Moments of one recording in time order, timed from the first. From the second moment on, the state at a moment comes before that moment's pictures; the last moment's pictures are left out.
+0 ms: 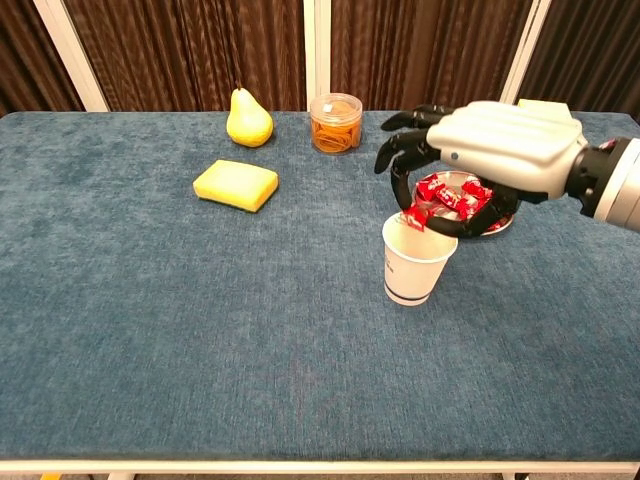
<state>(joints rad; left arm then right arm) 0.02 -1.13 -0.03 -1.62 1.45 1.54 0.09 0.76 -1.48 -0.02 -1.37 -1.66 1.07 -0.07</state>
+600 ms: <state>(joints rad) 0.02 -1.13 -0.03 -1.62 1.46 1.55 0.08 0.73 -1.47 0.03 -1.39 -1.60 1.08 -0.05</state>
